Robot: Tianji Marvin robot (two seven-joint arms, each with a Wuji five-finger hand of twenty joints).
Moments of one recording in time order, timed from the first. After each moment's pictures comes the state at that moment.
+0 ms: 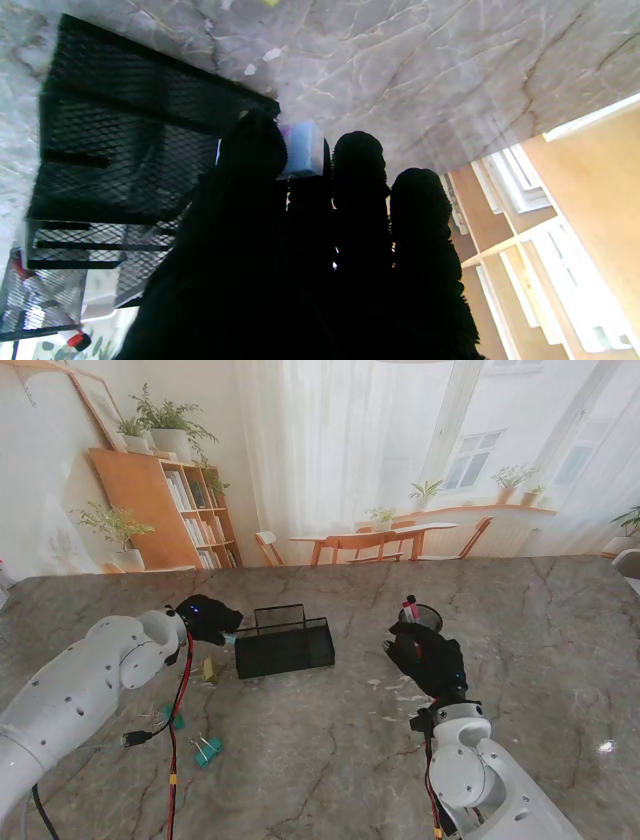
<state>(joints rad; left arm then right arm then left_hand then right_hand) 0.96 -1.00 -0.81 -1.10 1.05 -0.27 -0.09 -1.65 -1.19 1.21 -1.57 -0.63 0.03 -0.47 1.15 -0.40 0.10 -0.07 0.51 0.06 1.13 0.44 0.92 0.03 0.48 0.86 0.88 0.06 0.88 0.88 0.52 0.06 1.26 0.87 0.51 -0.26 0.49 -0.01 0.58 -0.01 0.33 0.71 0.67 0.14 0.17 0.50 0.54 0.12 0.18 0.41 0.08 0.29 0.95 0.41</state>
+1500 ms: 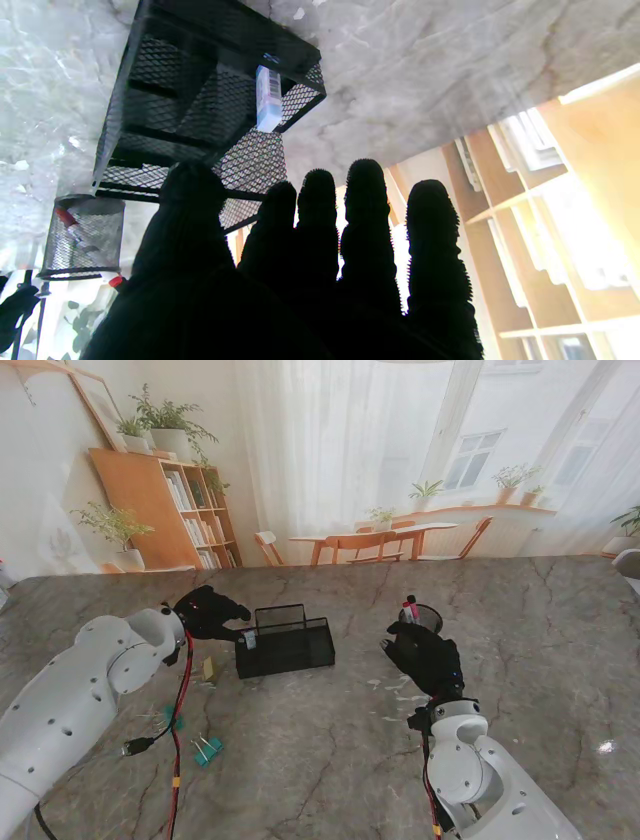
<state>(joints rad) 1.14 -1.02 -1.05 -1.34 1.12 -0.32 -0.22 -1.63 -1.19 1.20 -1.54 -0.60 0.03 -0.46 0.91 -0.09 -0.02 -0.07 0.53 0.13 0.31 0.46 0.67 0.09 0.31 0.45 0.65 0.10 0.40 0.57 0.26 0.19 0.98 0.71 0.51 -0.24 0.48 -0.01 0.58 -0.01 0.33 0.71 0.67 0.14 0.17 0.51 0.54 0.12 0.18 0.41 0.08 0.29 0.95 0.41</state>
